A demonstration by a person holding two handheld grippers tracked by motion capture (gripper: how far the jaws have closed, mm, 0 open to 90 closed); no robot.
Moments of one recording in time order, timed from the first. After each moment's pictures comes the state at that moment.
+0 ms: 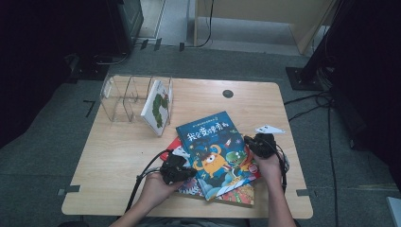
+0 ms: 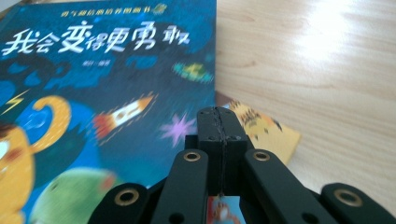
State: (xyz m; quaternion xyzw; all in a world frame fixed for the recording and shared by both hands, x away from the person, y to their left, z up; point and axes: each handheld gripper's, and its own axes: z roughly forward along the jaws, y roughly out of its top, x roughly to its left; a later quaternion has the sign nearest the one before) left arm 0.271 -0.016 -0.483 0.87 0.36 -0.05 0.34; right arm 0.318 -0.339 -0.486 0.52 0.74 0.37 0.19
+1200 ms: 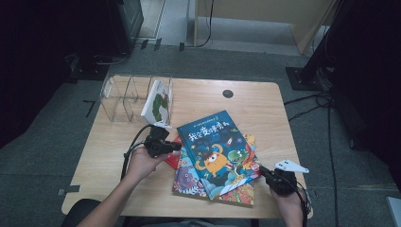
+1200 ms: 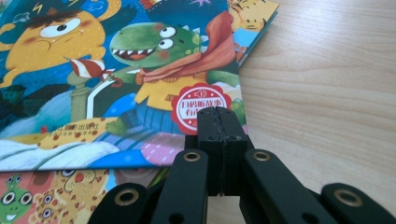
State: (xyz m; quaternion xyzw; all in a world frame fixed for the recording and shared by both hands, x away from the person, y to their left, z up) left arm 0.343 0.037 -0.457 0.84 0.41 -0.02 0.35; right arm 0.203 -0.370 -0.491 0.54 0.73 0.36 0.19
